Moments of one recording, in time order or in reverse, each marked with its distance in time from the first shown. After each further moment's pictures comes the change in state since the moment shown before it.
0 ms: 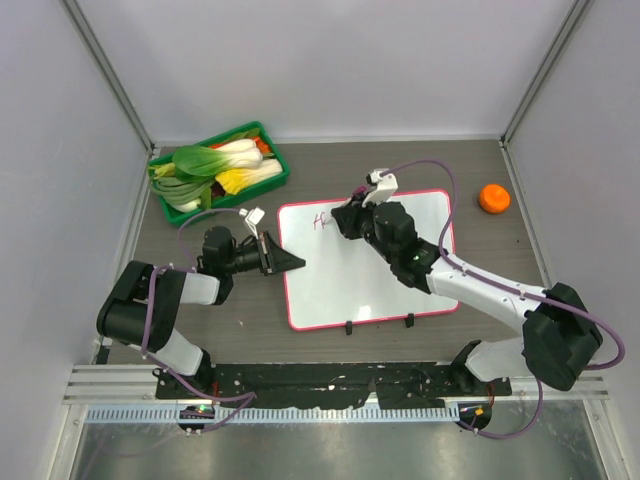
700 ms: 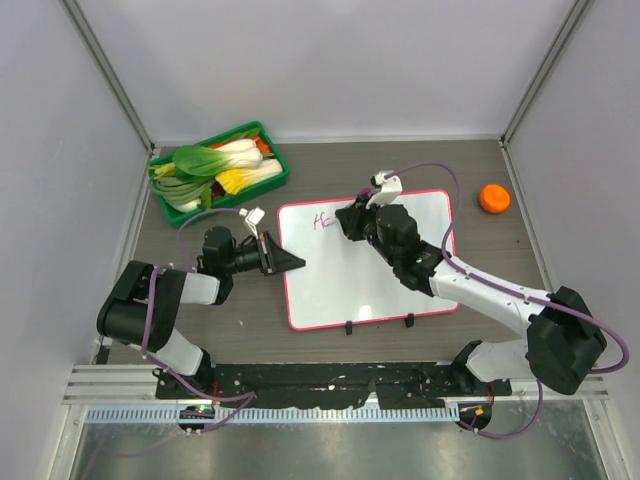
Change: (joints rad) left arm 0.000 0.002 0.000 0.001 0.000 0.000; right arm 0.000 -0.030 -0.030 -0.006 0.029 0.015
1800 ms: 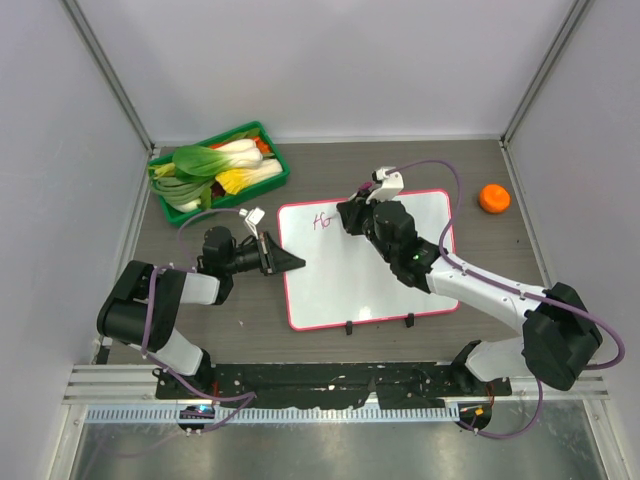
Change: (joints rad) left arm 0.000 0.001 0.000 -0.002 0.000 -0.001; right arm 0.000 0.029 0.031 0.016 0.073 0.007
